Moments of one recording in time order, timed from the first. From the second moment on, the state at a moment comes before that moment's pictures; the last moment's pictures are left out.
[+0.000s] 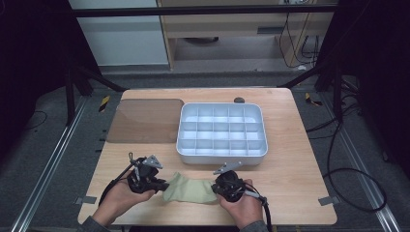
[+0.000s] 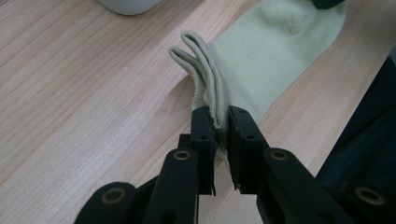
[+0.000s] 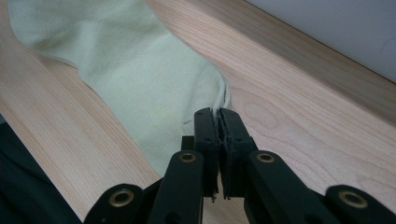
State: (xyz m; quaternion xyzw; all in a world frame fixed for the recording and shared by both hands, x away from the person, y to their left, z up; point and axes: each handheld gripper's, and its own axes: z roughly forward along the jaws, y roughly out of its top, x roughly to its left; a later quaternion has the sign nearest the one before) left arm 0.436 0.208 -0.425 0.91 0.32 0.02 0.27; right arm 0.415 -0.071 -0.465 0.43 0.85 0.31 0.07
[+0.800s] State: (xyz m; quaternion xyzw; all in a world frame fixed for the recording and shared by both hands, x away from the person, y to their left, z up) left arm 0.429 0.181 -0.418 0.91 0.31 -0.02 0.27; right arm 0.417 -0.062 -0.467 0.43 0.84 0.32 0.06
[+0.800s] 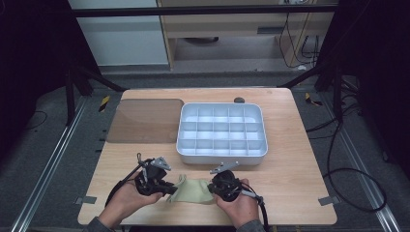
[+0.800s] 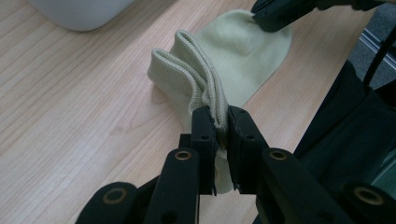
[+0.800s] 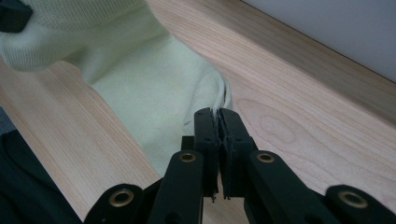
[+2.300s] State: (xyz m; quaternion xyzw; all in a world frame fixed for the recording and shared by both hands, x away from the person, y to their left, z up) left arm 0.435 0.126 -0.430 0.91 0.31 -0.01 0.28; right arm 0.420 -0.070 -0.472 0.44 0.83 0.34 0.05
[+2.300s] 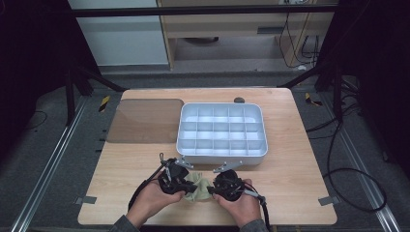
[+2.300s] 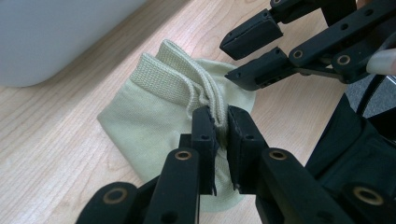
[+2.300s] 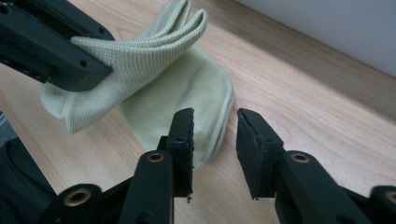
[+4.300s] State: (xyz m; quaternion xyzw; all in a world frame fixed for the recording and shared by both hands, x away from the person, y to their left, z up) left arm 0.433 0.146 -0.433 0.88 0.34 0.05 0.32; right arm 0.420 -0.078 -0.454 0.45 0.82 0.35 0.07
